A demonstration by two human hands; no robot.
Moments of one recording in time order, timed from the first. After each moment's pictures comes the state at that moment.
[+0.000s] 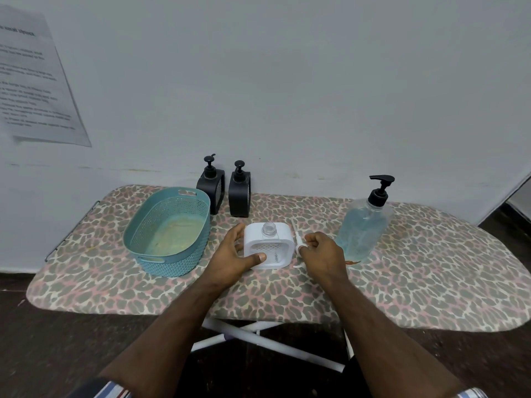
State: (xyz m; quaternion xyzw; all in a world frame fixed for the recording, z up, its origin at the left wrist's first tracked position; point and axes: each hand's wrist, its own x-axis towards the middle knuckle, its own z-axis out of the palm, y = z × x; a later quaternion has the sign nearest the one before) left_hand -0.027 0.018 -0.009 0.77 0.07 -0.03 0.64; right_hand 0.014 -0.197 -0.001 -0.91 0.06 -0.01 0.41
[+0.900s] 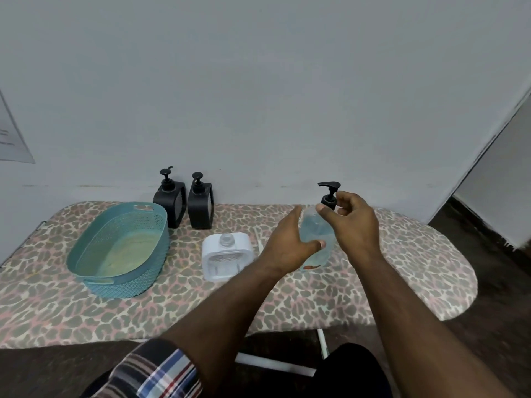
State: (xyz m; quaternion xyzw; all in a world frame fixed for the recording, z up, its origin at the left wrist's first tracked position) left_hand 0.010 -0.156 0.067 0.86 -0.09 -0.03 0.51; right_hand 0.026 -0.305 0.091 -0.84 0.08 -0.19 0.51
